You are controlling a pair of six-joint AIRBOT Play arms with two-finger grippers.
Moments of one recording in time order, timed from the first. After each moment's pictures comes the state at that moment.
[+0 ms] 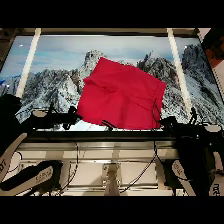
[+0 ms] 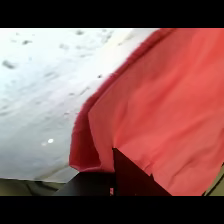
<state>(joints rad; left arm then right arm) 0.02 -1.20 0.48 0.53 -0.77 -1.58 -0.57 -0.86 0.33 -0.77 1.16 1.31</state>
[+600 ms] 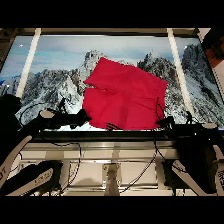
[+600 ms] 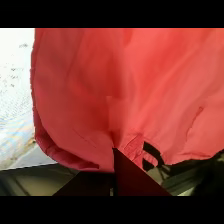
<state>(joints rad) -0.16 -1.15 0.48 0.49 -0.77 -1.37 -0.57 -1.03 0.35 -0.73 1.16 1.38</state>
